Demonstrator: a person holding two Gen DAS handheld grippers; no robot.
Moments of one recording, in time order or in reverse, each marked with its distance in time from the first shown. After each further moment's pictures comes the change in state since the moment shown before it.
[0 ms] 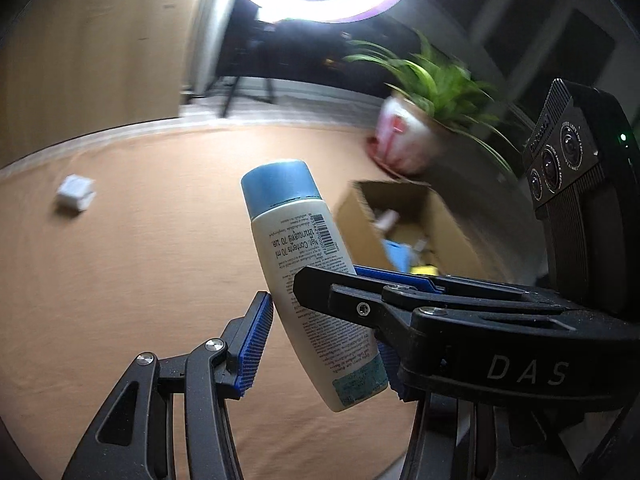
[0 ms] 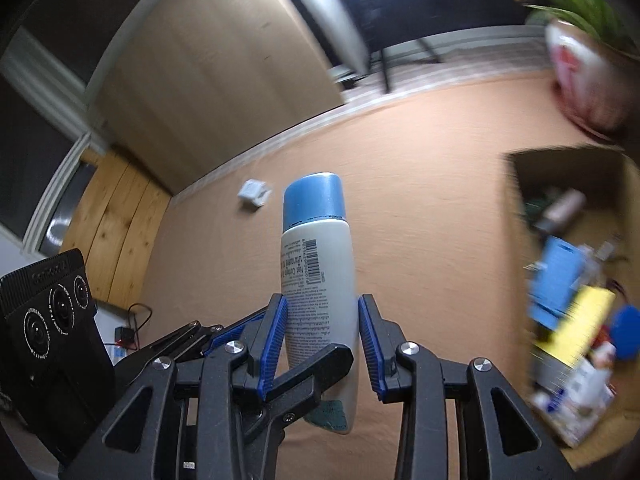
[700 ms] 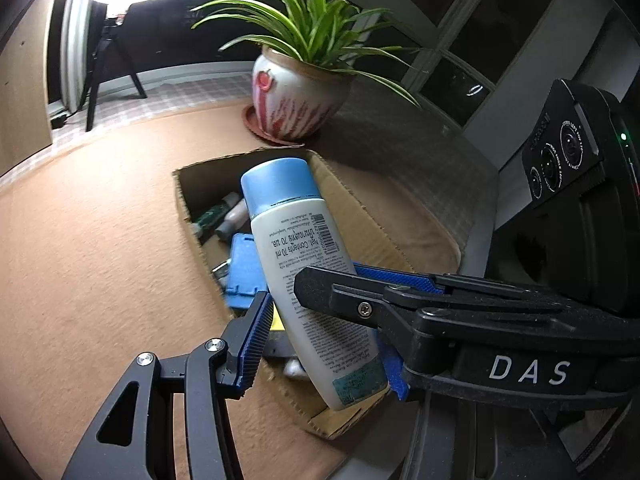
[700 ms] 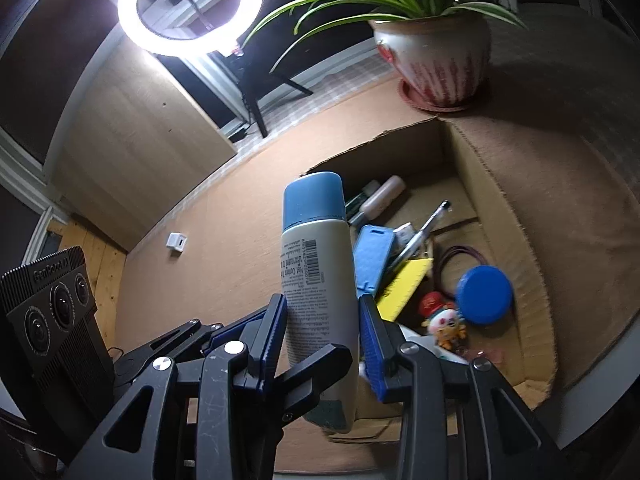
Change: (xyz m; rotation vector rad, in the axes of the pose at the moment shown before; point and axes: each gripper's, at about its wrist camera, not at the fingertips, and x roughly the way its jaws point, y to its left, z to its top) left arm 0.079 -0.133 0.008 0.176 0.101 -0.156; right arm -0.078 -0.112 -0.012 0.175 -0.102 -0.113
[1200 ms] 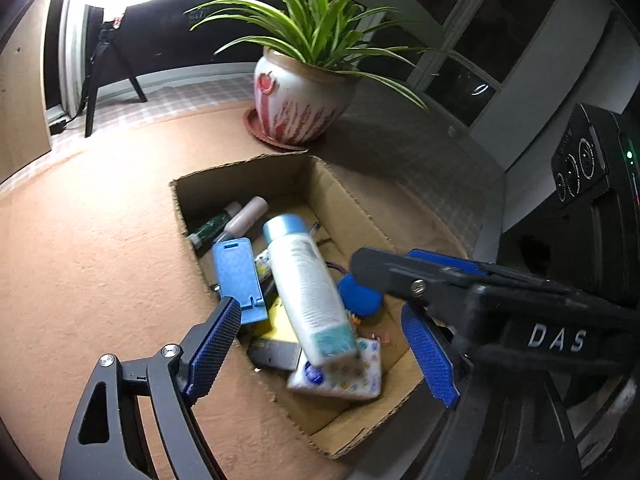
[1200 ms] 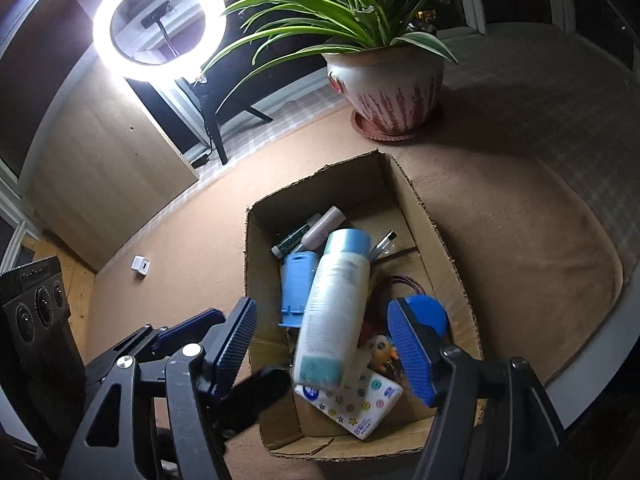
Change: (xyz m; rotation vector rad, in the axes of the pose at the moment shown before) left arm 0.008 0.005 0.009 -0.006 -0.001 0.028; right arm -0.016 -0.021 0.010 0.009 -0.080 -0.123
